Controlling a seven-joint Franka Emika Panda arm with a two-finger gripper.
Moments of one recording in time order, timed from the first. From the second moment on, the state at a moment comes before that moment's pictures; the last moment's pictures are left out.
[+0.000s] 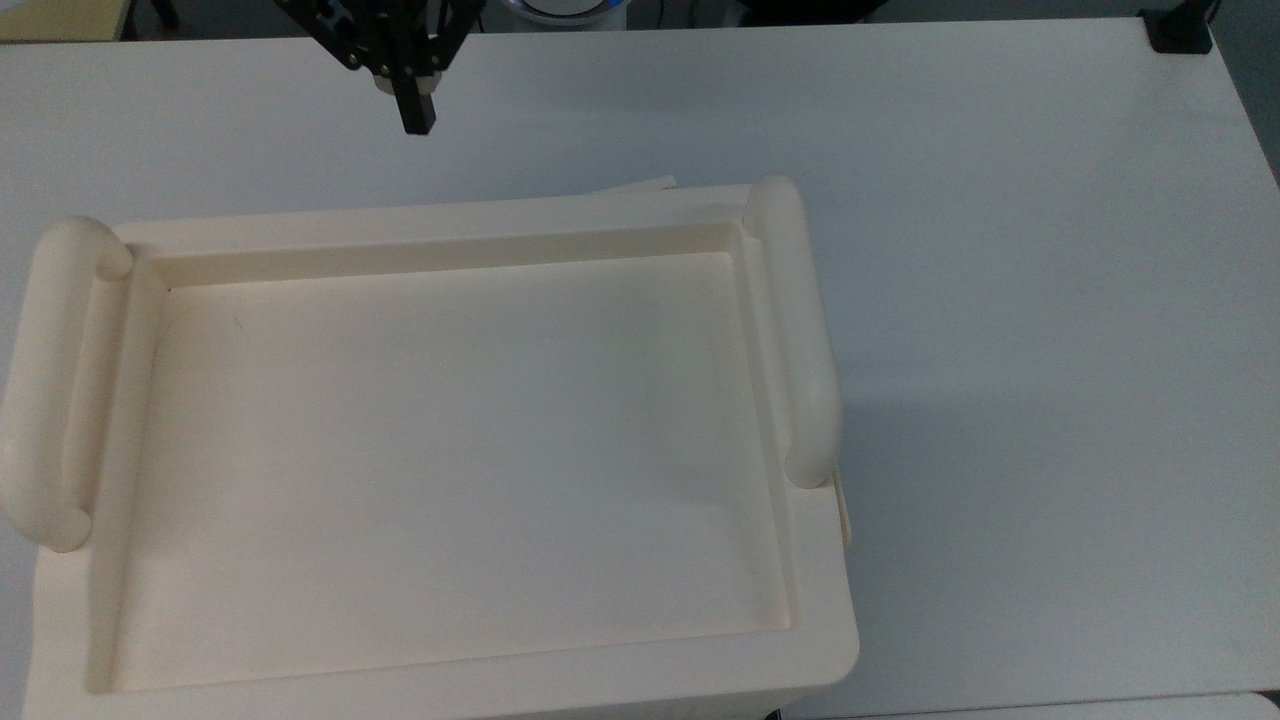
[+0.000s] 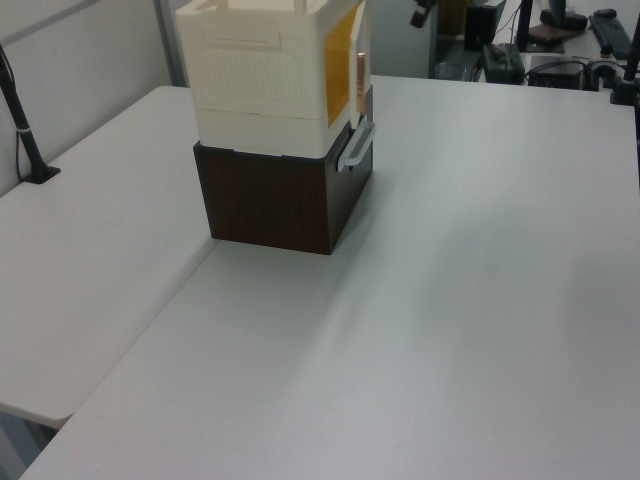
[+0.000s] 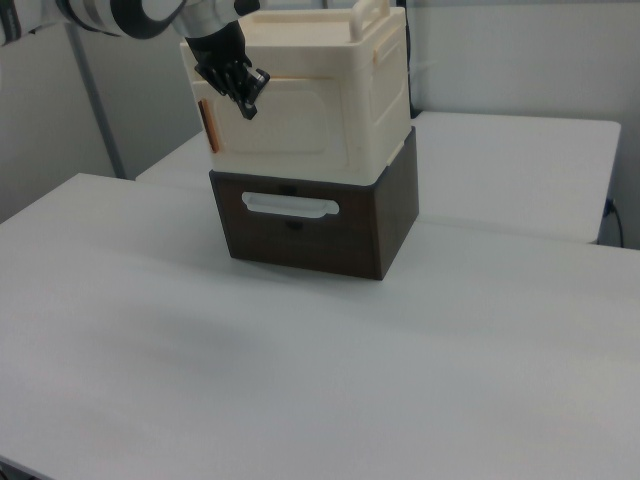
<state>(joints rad) 0.02 0.15 -0.09 -1.37 0.13 1.91 0.02</state>
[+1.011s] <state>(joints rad) 0.04 0.25 -0.06 -1.37 0.13 2.25 0.02</state>
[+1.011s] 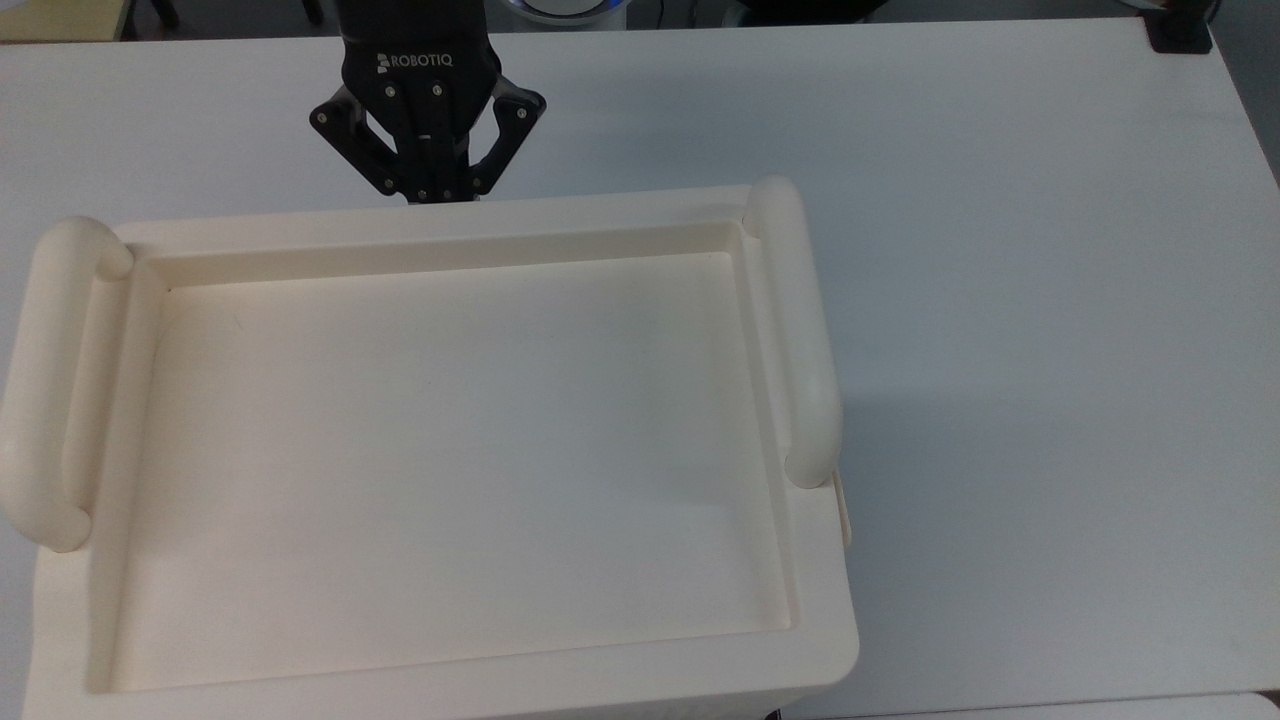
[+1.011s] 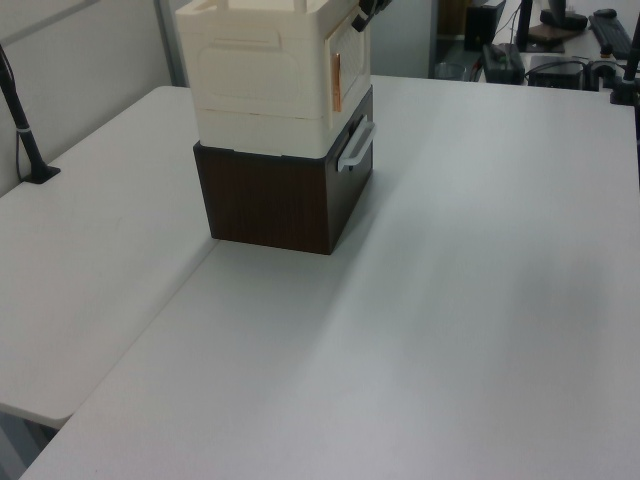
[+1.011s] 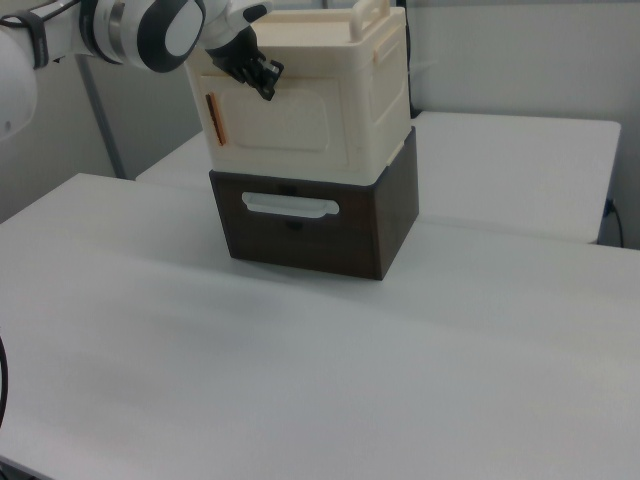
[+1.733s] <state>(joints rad) 0.04 0.27 -0.06 -1.37 0.12 2.27 -0.02</state>
